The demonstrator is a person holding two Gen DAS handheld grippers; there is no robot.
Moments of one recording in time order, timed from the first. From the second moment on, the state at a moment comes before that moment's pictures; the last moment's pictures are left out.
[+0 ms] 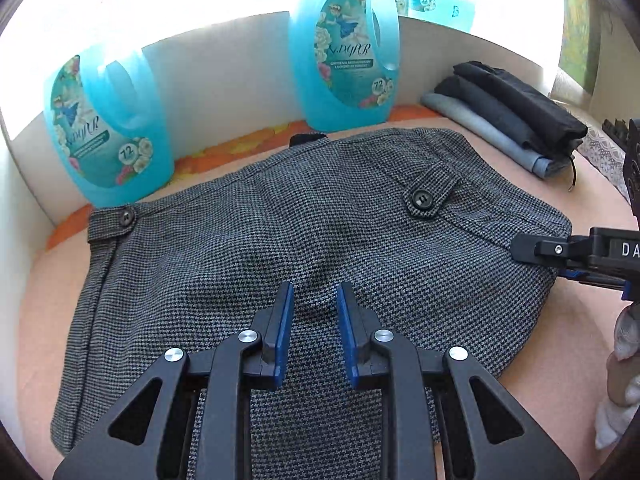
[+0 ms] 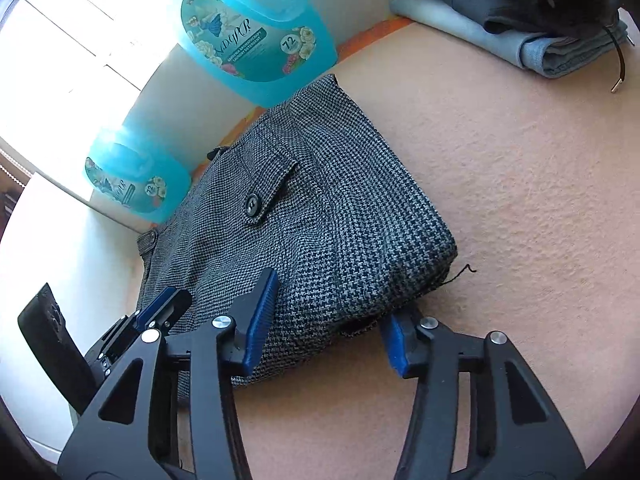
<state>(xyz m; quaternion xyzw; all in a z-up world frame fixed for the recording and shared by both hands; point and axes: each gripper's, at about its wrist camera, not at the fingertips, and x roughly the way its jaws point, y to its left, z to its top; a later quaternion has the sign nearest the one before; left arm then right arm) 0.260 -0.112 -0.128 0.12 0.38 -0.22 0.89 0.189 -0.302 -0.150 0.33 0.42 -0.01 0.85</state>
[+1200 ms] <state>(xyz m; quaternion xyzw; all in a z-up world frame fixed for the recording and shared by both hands) 0.218 0.056 -0.110 -0.04 0.38 -0.17 0.91 0.202 -0.166 -0.031 0.08 0.32 0.06 0.94</state>
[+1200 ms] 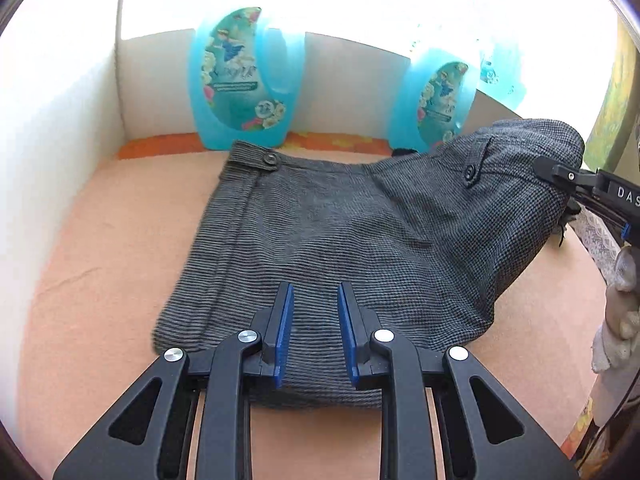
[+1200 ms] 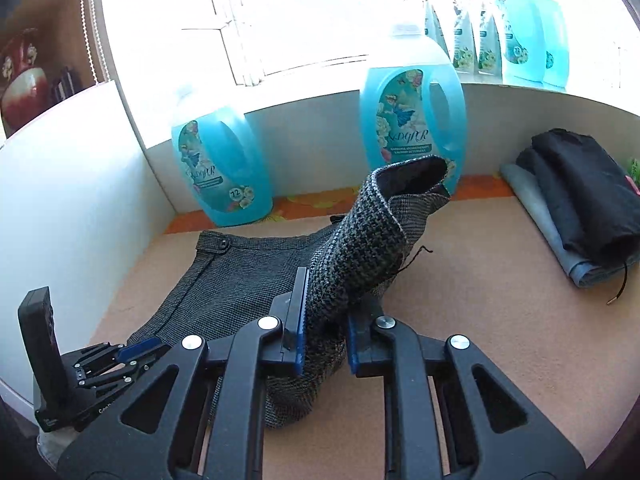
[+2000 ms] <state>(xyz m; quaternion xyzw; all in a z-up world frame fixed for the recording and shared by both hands) 0.175 0.204 -0.084 -0.11 0.33 -0.02 0.94 0.249 0.073 -0.122 -0.15 0.40 0.23 0.88</state>
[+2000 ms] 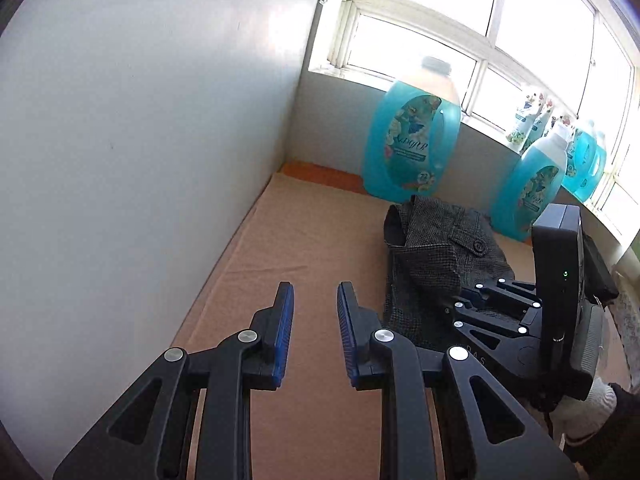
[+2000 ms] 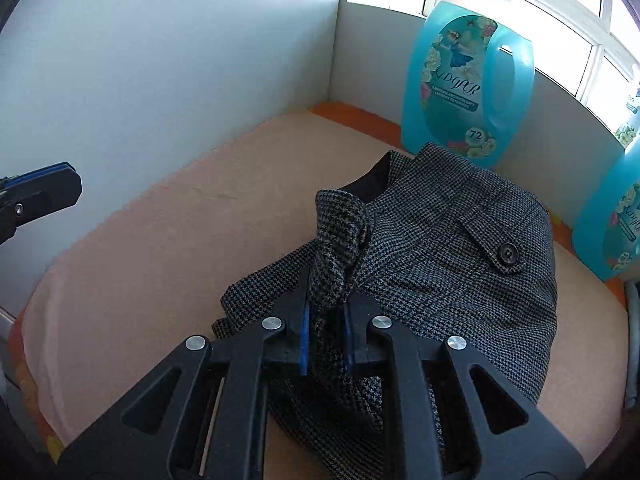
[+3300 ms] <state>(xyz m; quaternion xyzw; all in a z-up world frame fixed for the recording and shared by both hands) 0.222 0.131 -0.136 -0.25 0.48 -0.05 0.84 0.344 -0.175 -0.120 0.20 0.47 0.20 0.84</state>
